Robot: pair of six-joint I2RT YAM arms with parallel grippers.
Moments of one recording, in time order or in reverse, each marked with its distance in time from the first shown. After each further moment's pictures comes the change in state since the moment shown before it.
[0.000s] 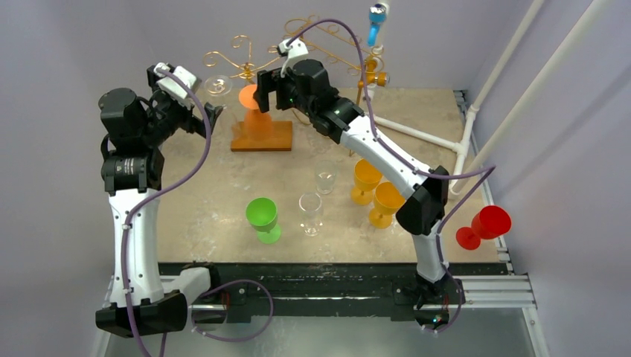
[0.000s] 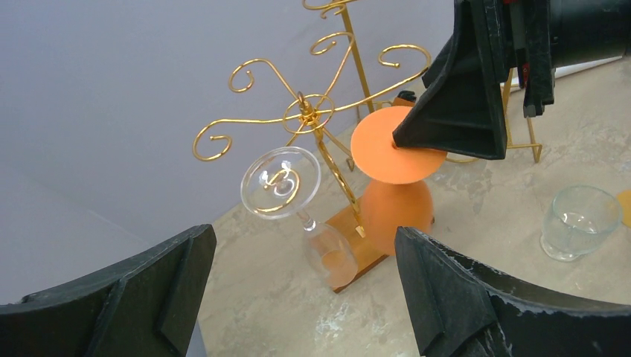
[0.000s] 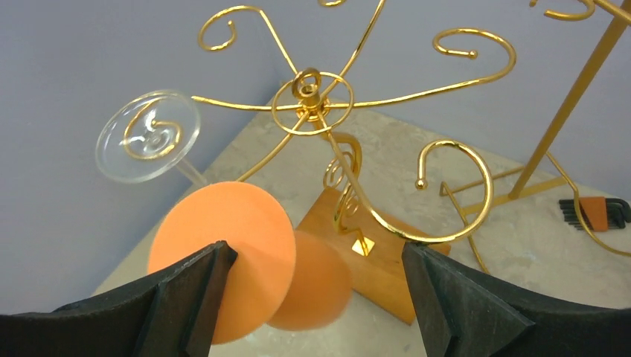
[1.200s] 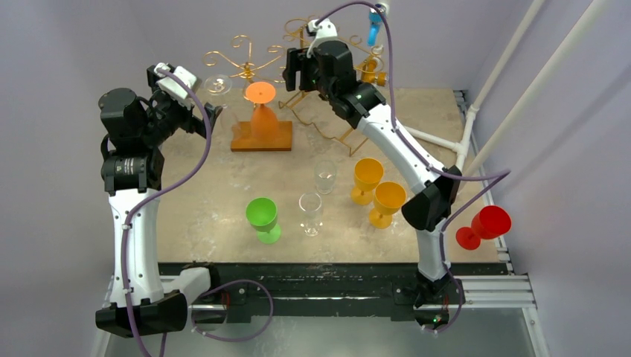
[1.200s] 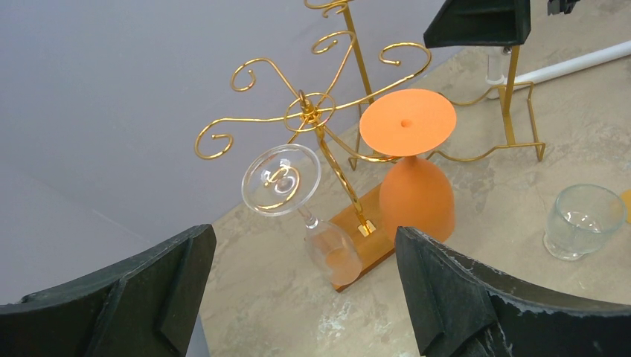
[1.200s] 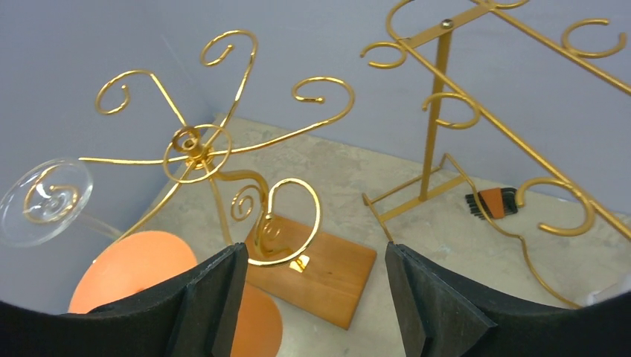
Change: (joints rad) left arm 0.000 0.001 -0.003 -0.002 -0.009 0.008; right arm -0.093 -0.003 0.082 -0.106 0.049 0.005
